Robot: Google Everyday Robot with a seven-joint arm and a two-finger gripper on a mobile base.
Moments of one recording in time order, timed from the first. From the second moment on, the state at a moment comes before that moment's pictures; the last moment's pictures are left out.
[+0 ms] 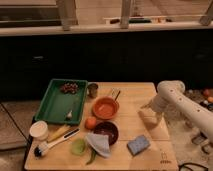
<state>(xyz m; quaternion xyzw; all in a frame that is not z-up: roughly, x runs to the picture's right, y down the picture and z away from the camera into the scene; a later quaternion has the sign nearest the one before) 0.292 0.175 0.875 -0.28 -0.19 -0.30 0.89</state>
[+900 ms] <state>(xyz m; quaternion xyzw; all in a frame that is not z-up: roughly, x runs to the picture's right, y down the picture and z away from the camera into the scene) 0.218 0.213 0.772 -0.22 -0.23 -0.42 0.85</state>
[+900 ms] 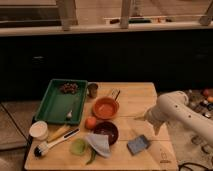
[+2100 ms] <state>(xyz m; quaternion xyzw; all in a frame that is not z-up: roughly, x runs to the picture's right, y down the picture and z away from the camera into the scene) 0.079 0.272 0.689 -0.19 -0.22 -0.51 0.81</state>
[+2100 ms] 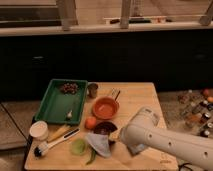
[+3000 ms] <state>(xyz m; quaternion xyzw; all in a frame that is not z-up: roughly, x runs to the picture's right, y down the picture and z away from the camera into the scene) 0.034 0.309 0.674 -0.21 -0.21 -0.53 0.79</state>
